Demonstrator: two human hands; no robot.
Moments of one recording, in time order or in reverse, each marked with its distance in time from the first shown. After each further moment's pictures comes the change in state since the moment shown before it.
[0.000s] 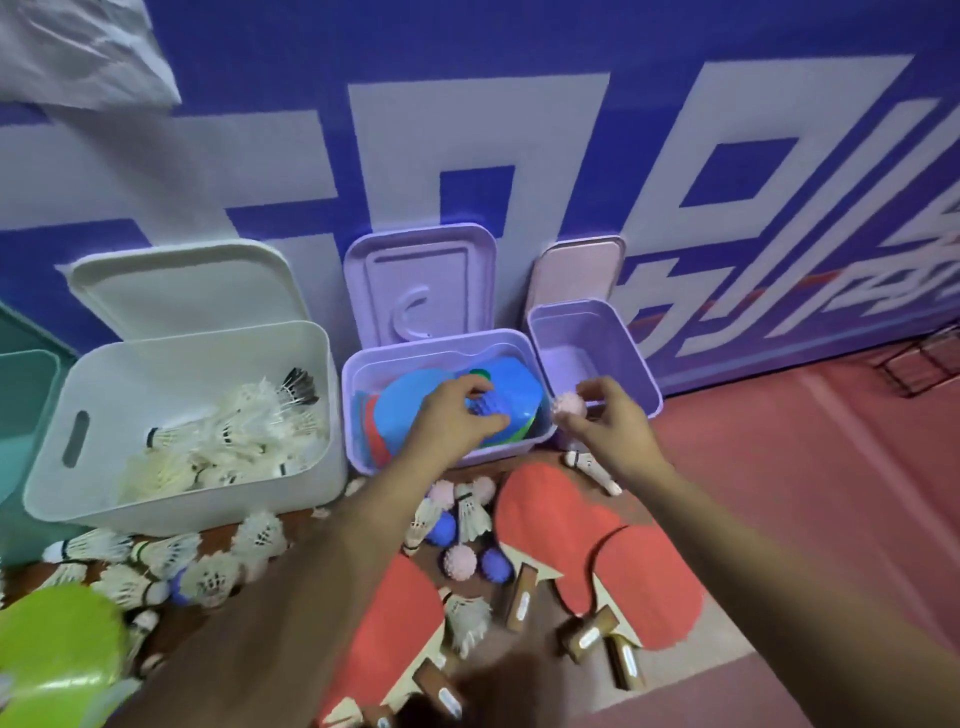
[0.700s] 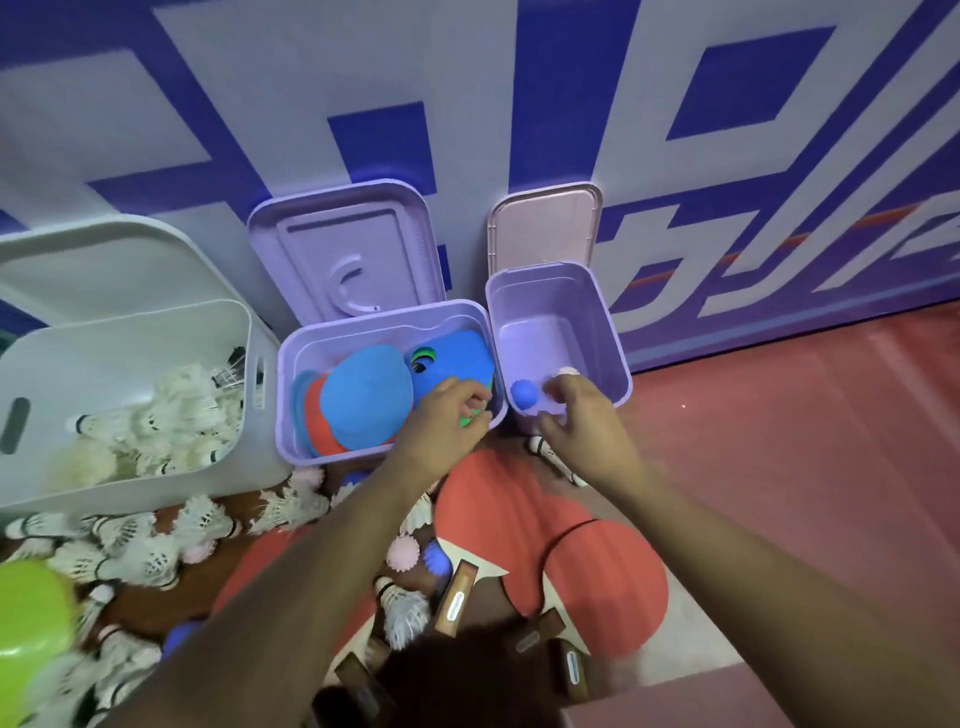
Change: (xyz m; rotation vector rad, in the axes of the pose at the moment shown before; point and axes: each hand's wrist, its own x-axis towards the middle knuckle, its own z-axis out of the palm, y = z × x) left_hand 0.025 0.004 0.099 0.276 -0.010 0.128; right_hand 0.050 0.083 -0.031 -0.234 -0.152 -0.253
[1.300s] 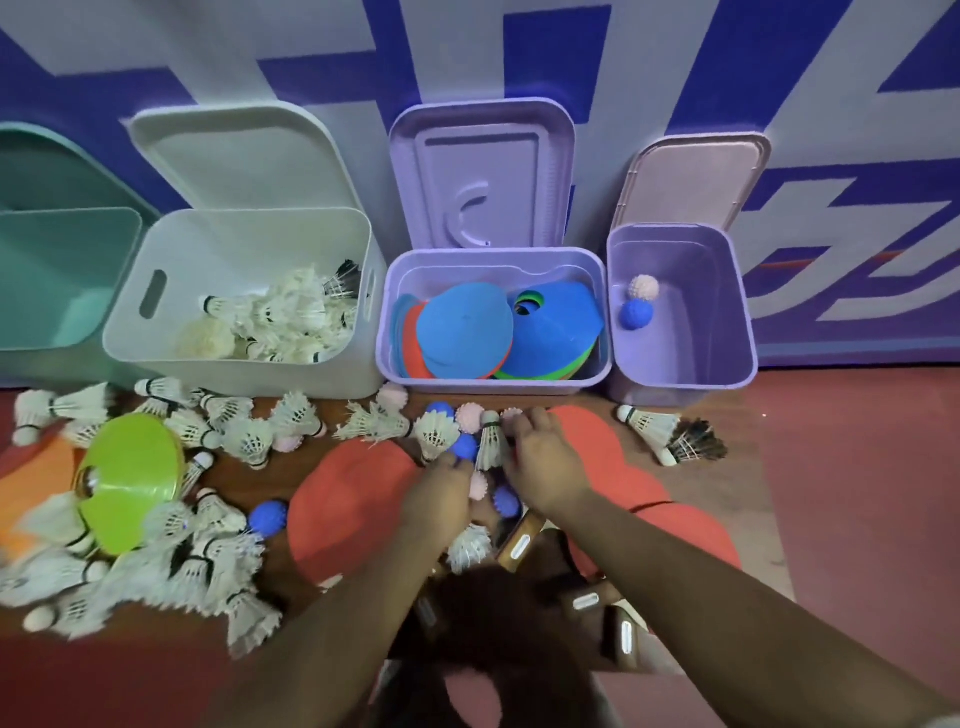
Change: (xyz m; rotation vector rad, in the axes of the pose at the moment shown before) left_hand -0.139 -0.116 0.026 0.551 -0.265 -0.376; right_hand -0.047 -0.046 0.156 -0.293 -0.342 -0.174
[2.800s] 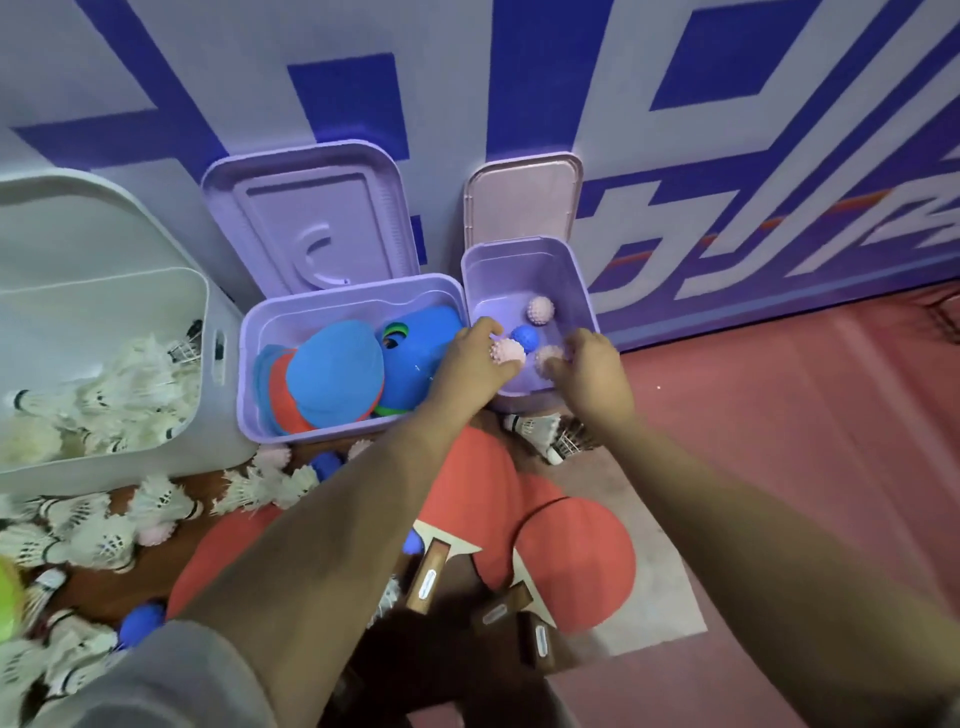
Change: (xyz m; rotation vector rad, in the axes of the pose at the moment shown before) left_hand 0.124 0.181 -0.110 -0.662 0.217 0.228; right_hand 0.014 0.145 -0.144 0.170 0.392 0.403
